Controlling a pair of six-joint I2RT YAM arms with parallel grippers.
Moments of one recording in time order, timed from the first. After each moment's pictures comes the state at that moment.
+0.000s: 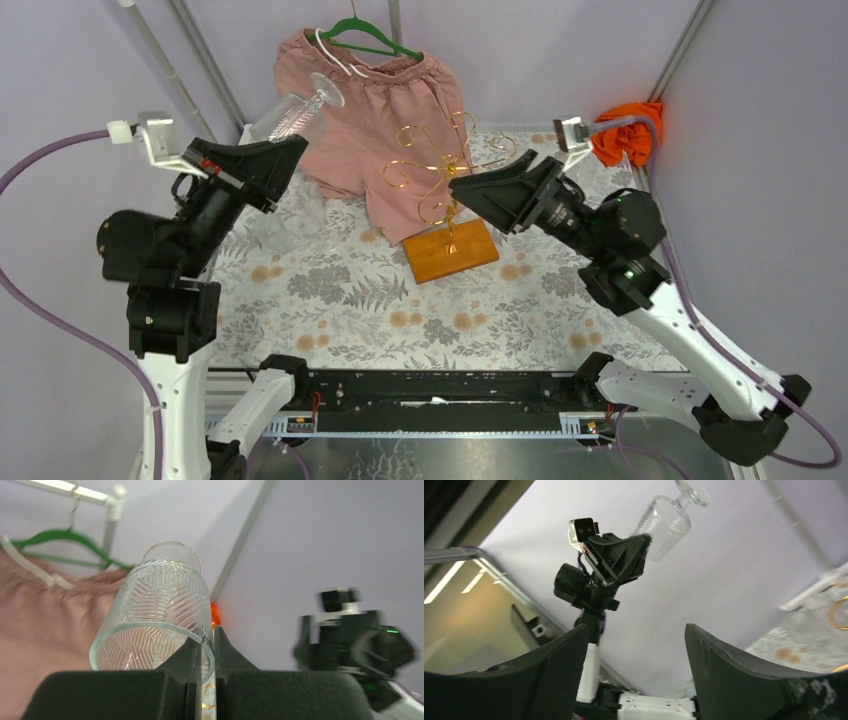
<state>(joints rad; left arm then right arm) -0.10 0.79 1.44 -0.17 0.48 -0.65 0.77 1.00 1.13 0.35 -0.39 1.06</state>
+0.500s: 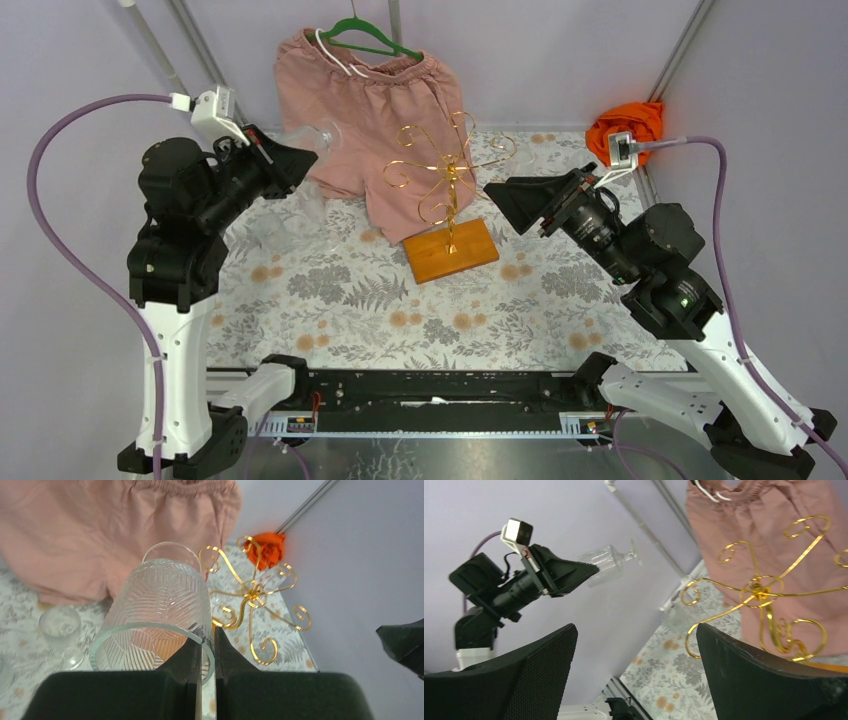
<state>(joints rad) -0.10 1.02 1.69 -0.76 0.33 -0.48 0.77 0.82 1.23 -0.19 -0.01 0.71</state>
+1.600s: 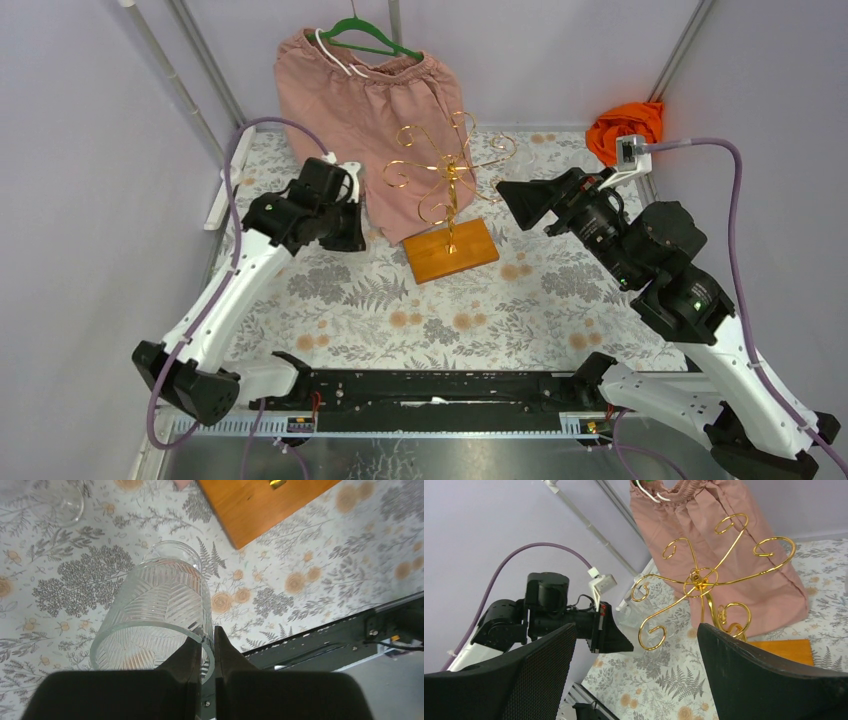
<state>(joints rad) -0.43 1.22 1.38 -1.08 0.10 -0.32 0.77 0.82 1.28 -0.38 0.17 0.62</state>
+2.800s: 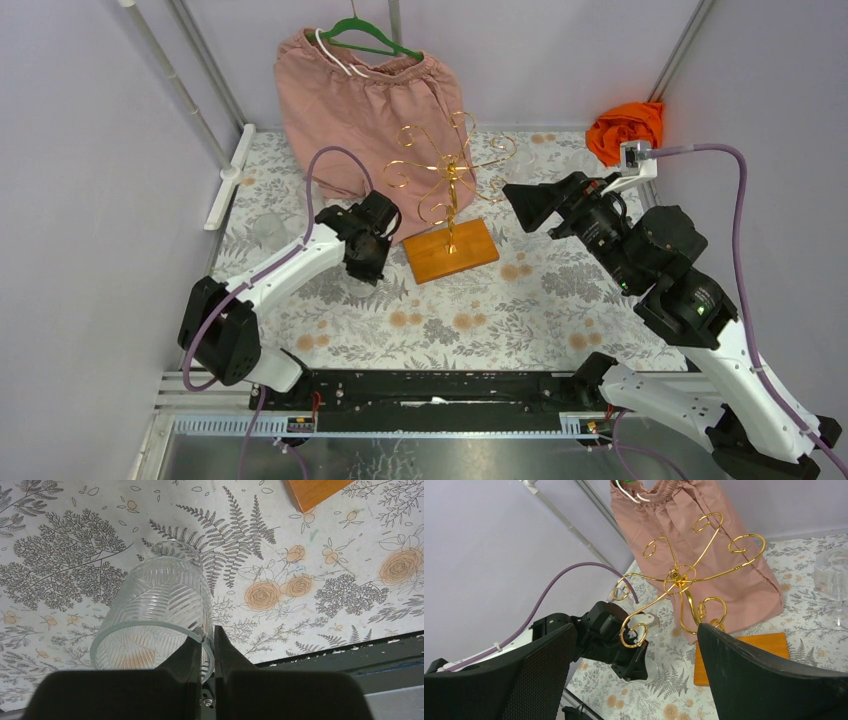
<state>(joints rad) -0.59 1.46 1.13 -0.96 -0.04 -0.32 0.77 0.80 1.27 -0.43 0.23 0.59</state>
